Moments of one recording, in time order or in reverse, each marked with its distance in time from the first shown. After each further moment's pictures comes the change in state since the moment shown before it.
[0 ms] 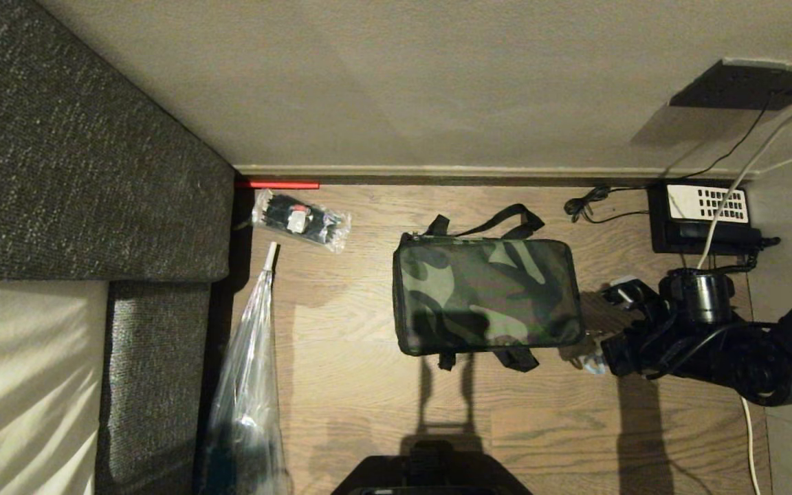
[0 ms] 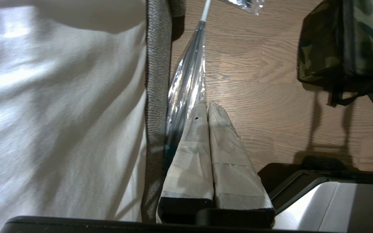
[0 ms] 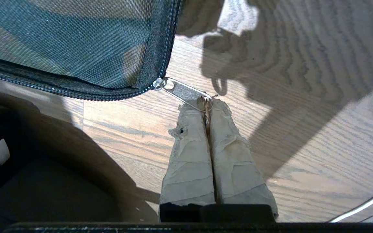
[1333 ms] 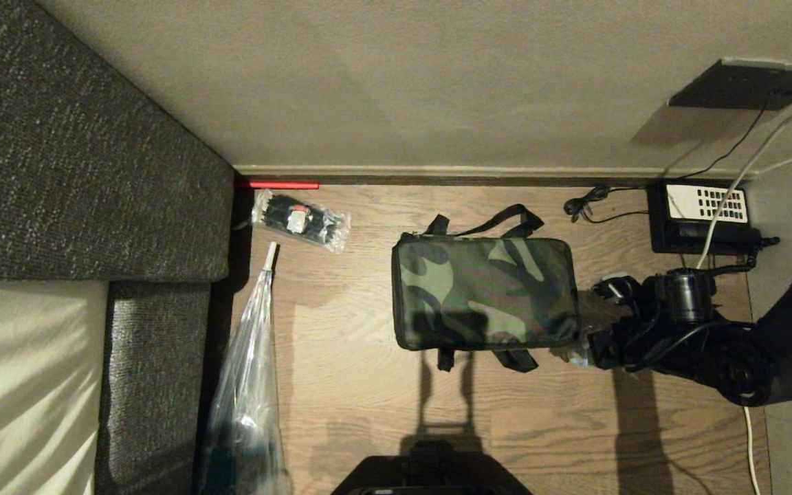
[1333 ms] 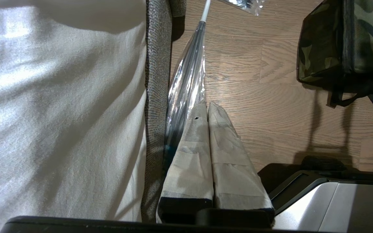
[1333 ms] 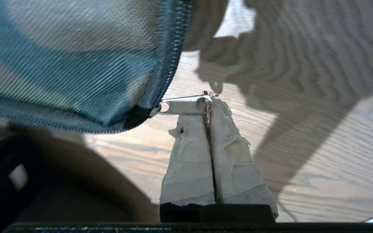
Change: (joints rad) left arm 0.000 0.000 0.000 0.000 0.001 0.000; right arm 0.062 0.034 -0.028 -0.048 -0.029 0.117
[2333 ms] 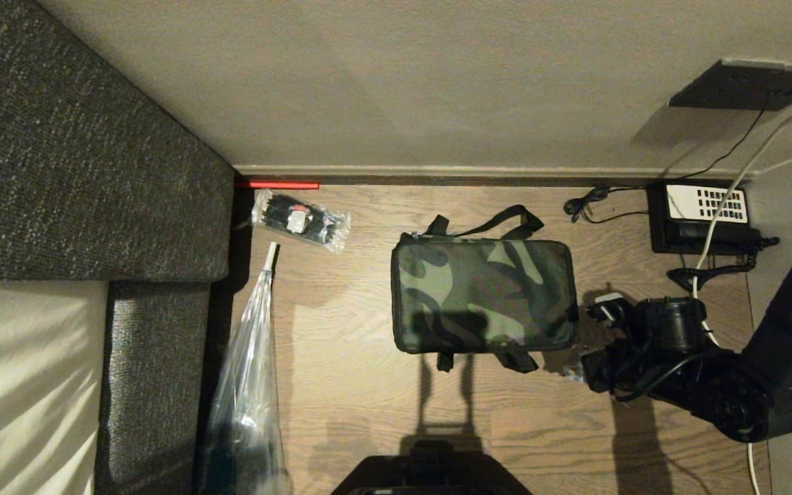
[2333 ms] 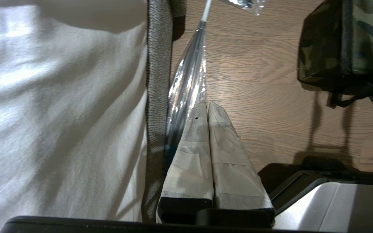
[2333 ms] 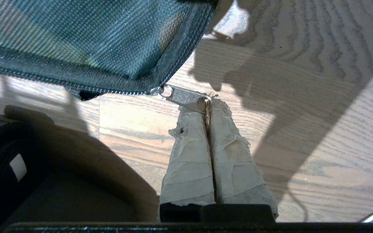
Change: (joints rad) left arm -0.001 0.000 0.000 0.000 -0.001 0.000; right arm 0.043 0.053 0.136 -0.173 -0.072 0.019
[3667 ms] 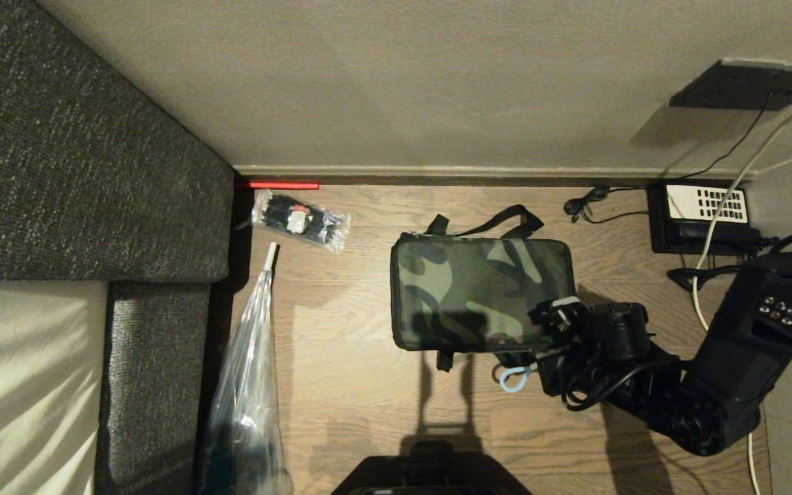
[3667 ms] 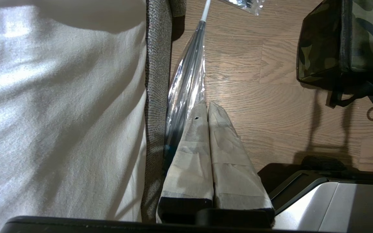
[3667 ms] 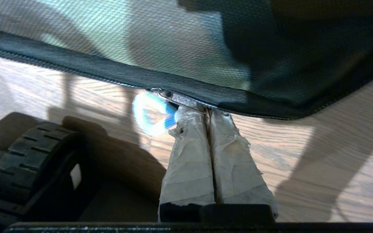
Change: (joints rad) left arm 0.001 0.000 0.000 0.000 0.001 0.000; right arm 0.208 0.041 -0.042 -0.027 -0.087 0.142
